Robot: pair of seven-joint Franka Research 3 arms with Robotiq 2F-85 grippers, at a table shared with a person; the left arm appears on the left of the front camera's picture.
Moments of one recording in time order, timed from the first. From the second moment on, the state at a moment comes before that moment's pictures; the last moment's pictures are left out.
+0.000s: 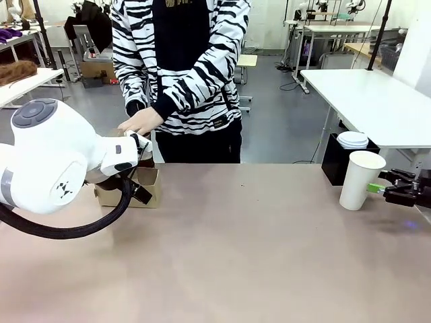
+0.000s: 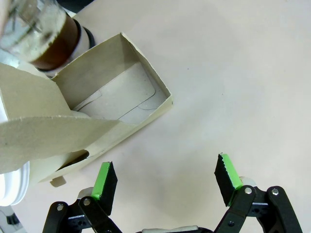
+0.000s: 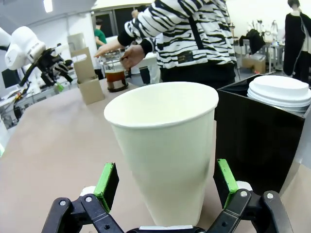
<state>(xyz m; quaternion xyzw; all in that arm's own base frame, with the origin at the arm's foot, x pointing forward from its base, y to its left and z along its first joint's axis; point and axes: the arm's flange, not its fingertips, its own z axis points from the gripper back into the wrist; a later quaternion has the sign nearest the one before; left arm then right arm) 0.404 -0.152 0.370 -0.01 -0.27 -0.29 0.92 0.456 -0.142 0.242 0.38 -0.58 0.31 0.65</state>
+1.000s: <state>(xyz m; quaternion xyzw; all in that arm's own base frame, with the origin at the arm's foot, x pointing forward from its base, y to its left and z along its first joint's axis) 0.404 -0.152 0.370 -0.01 -0.27 -0.29 0.92 0.479 -0.109 0.228 0.38 -0.58 0.30 0.65</state>
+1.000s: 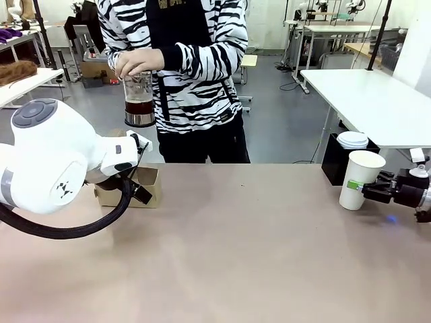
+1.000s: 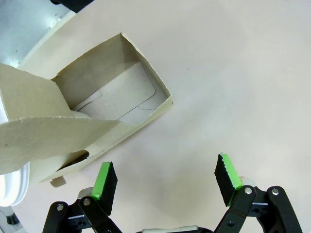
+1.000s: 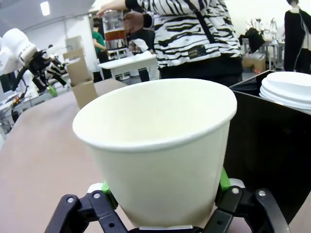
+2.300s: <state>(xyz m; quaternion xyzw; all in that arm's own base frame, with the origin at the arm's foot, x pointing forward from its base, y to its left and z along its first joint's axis) 0.403 -0.152 0.370 -0.01 -0.27 -0.29 0.92 0.469 -0.010 0.331 0.41 -0.59 0.29 0.63</state>
